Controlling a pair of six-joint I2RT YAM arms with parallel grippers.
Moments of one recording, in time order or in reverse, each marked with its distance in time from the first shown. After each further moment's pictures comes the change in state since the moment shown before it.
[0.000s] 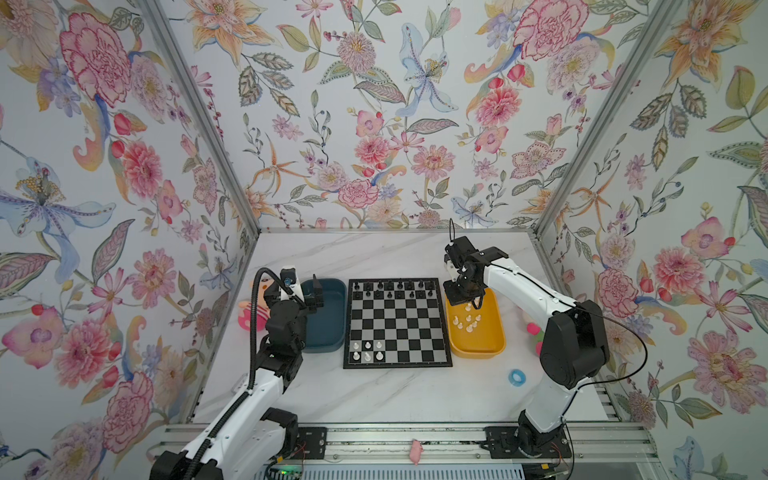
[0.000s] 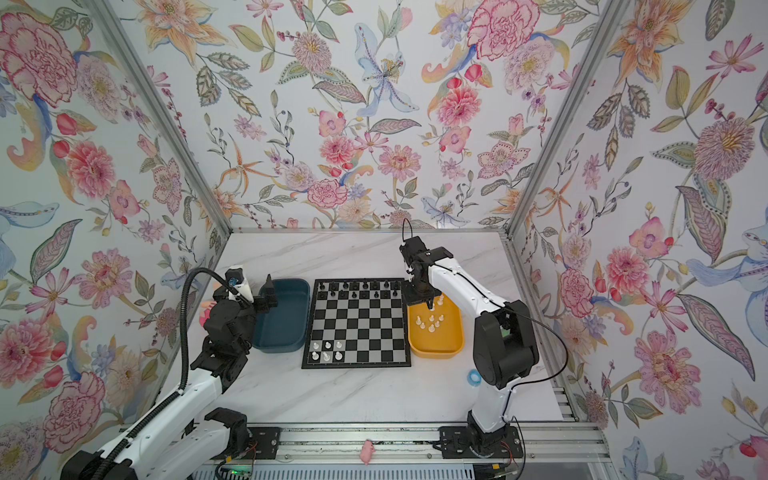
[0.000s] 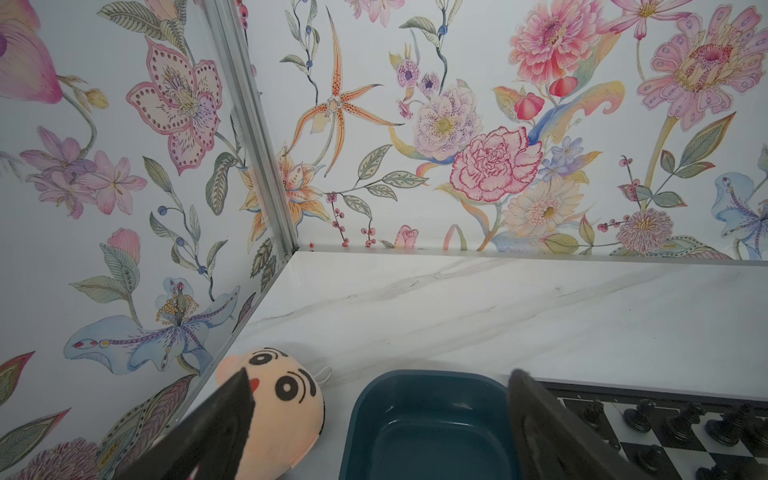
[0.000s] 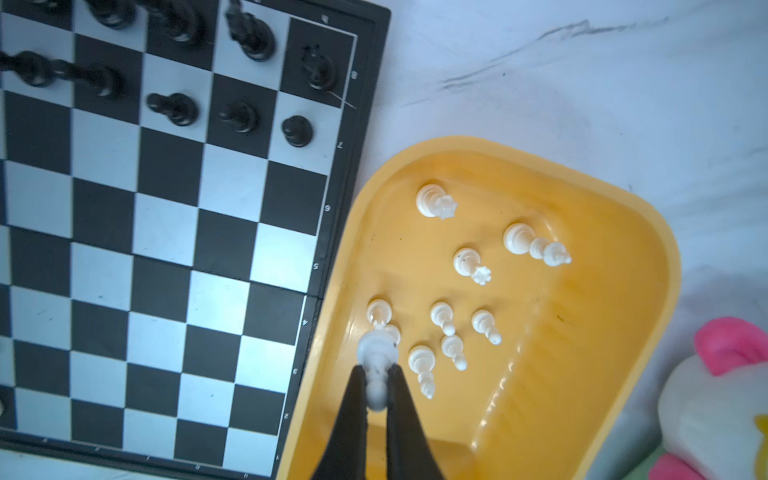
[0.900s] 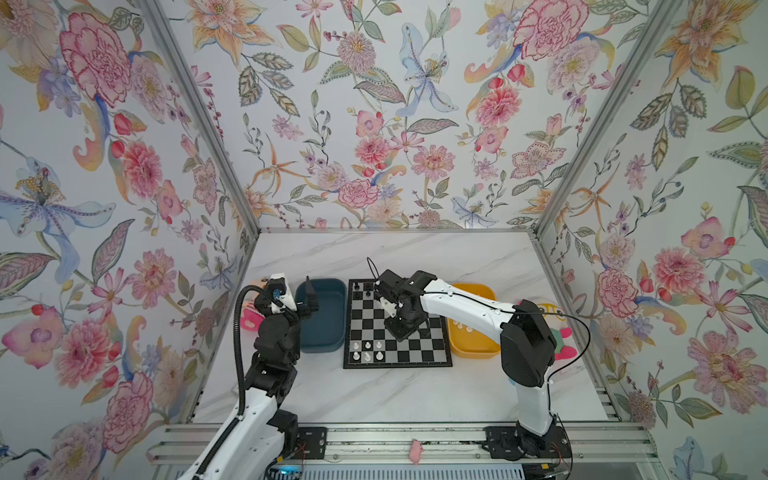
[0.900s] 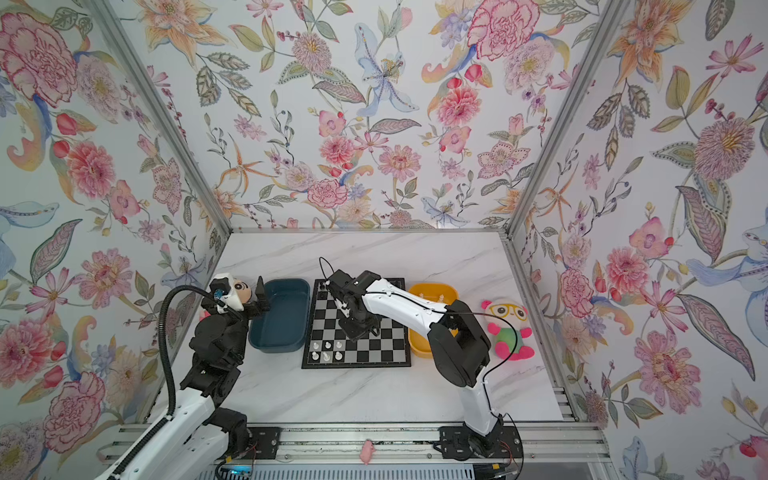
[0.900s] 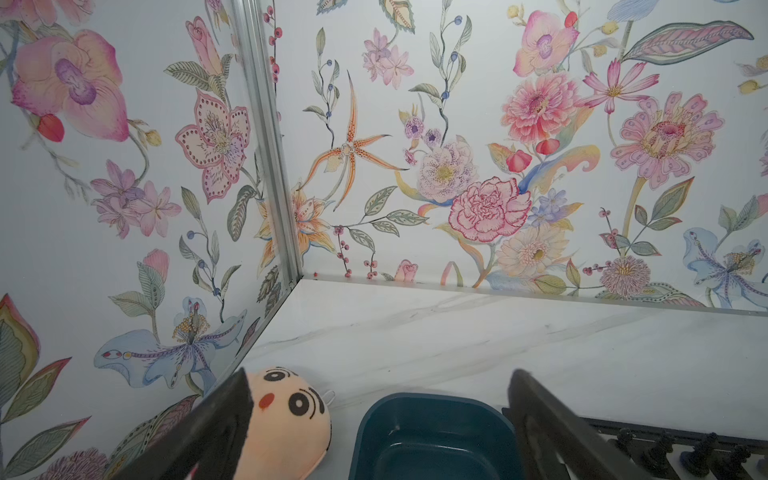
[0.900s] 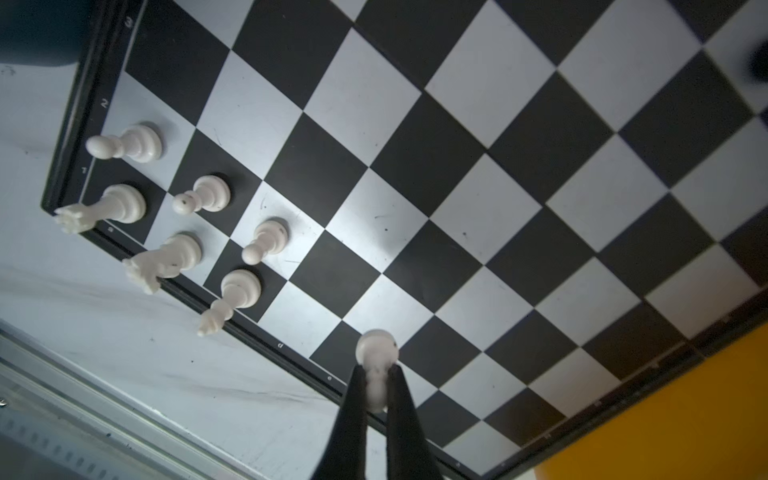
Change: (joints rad) left arm 0.000 -0.181 -0.059 0.005 0.000 0.000; right arm 0.438 0.220 0.163 -0.064 -0.122 0.056
